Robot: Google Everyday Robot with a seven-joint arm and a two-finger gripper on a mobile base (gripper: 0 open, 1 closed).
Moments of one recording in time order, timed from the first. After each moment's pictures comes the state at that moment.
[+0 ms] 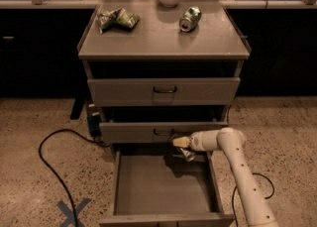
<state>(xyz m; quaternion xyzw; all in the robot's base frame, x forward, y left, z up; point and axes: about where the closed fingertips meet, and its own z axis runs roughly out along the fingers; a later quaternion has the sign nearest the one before) 0.684 -0.121 0.399 -0.13 0.88 0.36 0.27</state>
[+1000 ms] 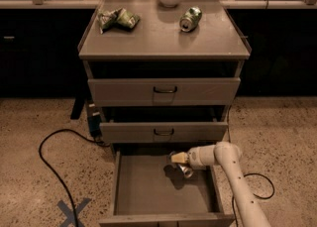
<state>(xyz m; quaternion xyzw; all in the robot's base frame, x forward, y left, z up) 0.639 -0.112 0.334 -0.09 0.89 0.39 0.21</state>
